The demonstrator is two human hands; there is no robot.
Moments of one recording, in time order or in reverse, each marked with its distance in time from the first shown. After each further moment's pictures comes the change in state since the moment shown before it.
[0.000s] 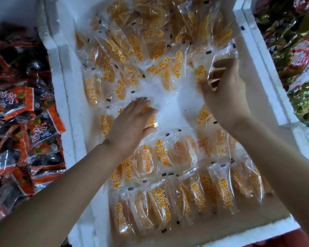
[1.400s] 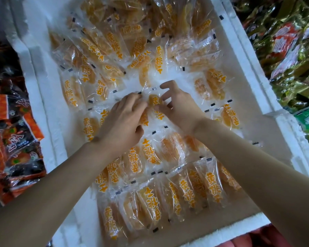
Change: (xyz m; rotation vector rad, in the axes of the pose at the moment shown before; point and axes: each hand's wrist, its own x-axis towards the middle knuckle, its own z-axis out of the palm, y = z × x) left_hand 0.015 0.021 -0.011 -0.009 -0.063 -0.022; right_hand -0.014 0.021 0.039 -0.060 -0.459 -0.041
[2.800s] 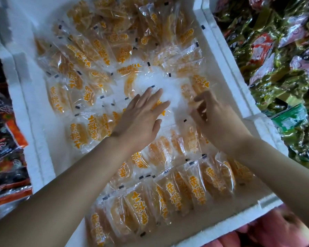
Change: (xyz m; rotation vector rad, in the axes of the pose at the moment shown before) left_hand 0.036 0.042 0.009 0.009 -0.130 0.095; right_hand -0.063 0.022 -0.067 -0.247 0.160 0.127
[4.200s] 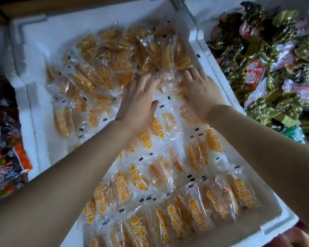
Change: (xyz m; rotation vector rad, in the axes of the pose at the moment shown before) left_hand 0.065 -0.018 -0.035 -0.009 0.244 -0.169; right_hand 0.110 0.001 -0.004 -0.539 0.249 -0.244
